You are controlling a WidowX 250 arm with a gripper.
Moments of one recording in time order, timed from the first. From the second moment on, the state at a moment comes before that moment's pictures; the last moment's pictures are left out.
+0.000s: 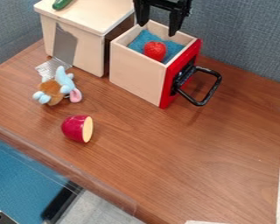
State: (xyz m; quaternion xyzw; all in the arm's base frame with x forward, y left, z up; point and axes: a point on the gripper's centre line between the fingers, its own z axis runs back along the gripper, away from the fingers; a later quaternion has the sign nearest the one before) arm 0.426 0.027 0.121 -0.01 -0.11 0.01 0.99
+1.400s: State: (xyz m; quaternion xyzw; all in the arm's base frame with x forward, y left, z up) arm 0.389 0.203 0.162 0.02 -0.11 0.14 0.98
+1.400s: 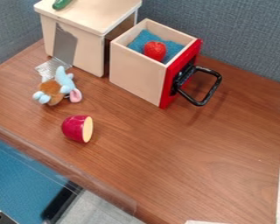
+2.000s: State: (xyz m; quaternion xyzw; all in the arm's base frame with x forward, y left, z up) arm 0.406 0.233 0.119 0.03 -0.05 0.18 0.98
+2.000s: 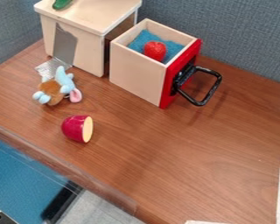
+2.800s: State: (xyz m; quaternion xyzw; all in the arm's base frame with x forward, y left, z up) arm 0.407 0.205 0.108 0.03 -0.06 0.17 0.98
